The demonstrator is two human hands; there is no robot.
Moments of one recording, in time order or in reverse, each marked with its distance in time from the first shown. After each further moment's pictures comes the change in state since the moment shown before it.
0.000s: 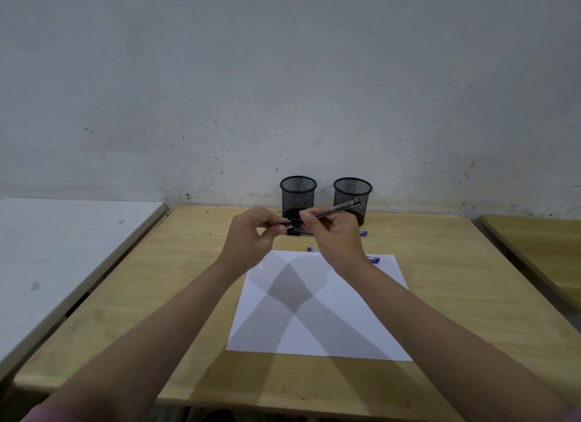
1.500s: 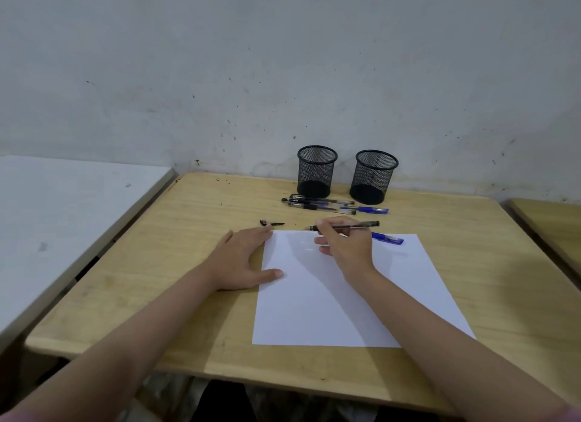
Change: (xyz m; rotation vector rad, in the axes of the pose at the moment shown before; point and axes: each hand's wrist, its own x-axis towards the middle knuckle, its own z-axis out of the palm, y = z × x) left_hand -0.061 -0.071 -0.038 0.529 -0.637 -0.192; right_hand -0.026 0.053 0.013 -0.032 0.153 0.396
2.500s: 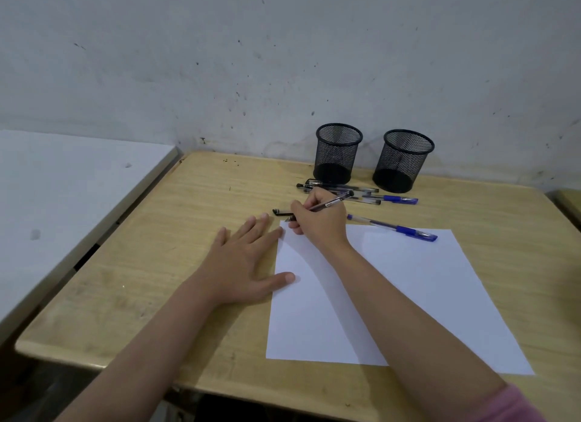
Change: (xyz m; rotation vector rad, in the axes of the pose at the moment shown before) left_hand -0.020 0.005 -0.003 0.098 -0.031 -0.089; right_hand 0.031 0.011 0.076 -0.083 -0.108 -0.110
